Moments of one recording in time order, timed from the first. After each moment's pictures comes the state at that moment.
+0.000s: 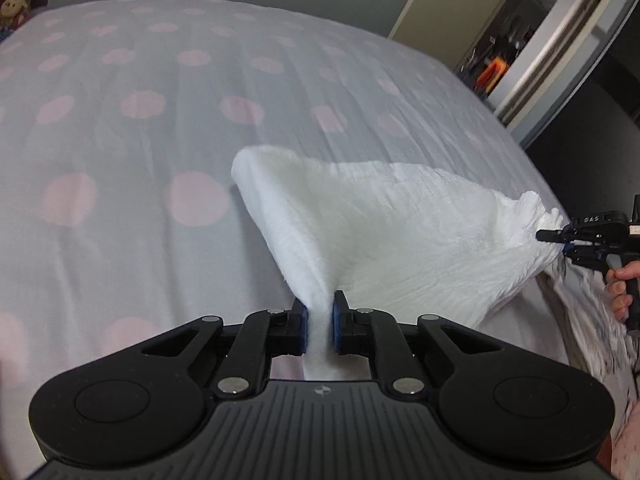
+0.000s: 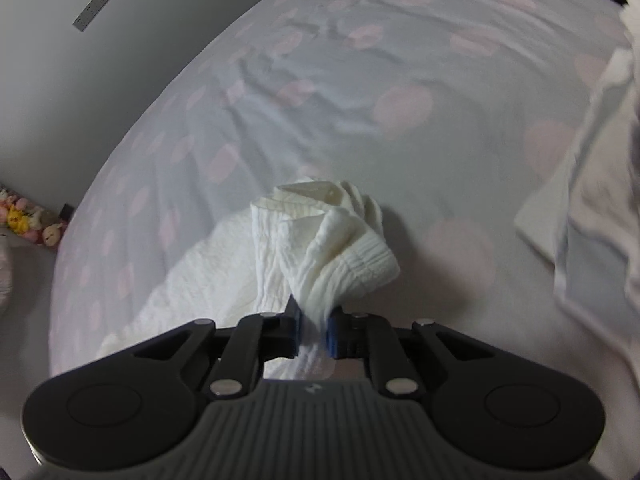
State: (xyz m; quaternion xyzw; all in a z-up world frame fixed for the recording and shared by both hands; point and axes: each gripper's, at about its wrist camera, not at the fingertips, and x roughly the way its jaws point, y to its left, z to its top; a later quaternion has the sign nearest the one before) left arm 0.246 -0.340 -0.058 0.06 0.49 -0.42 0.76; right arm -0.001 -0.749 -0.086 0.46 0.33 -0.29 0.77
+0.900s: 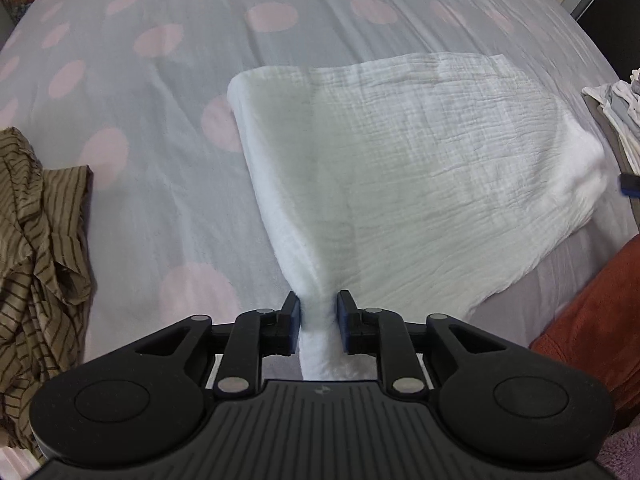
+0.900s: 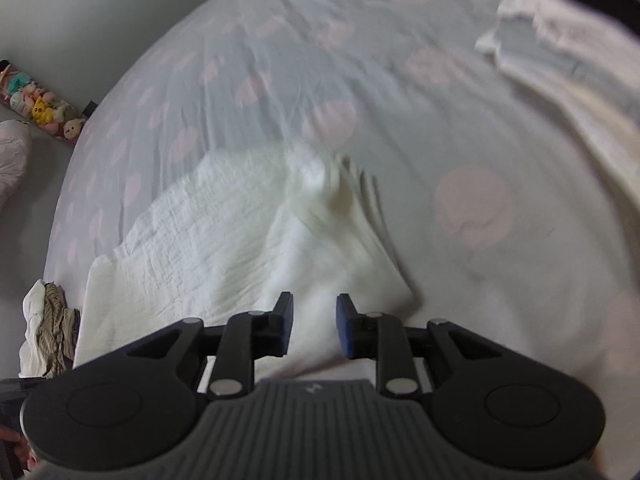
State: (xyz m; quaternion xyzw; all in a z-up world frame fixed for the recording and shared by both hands) left arm 0.163 -0.247 -0.080 0.22 0.57 -0.34 0.71; right arm -0.110 -0.597 -0.092 0.39 0.41 -0.24 0.79
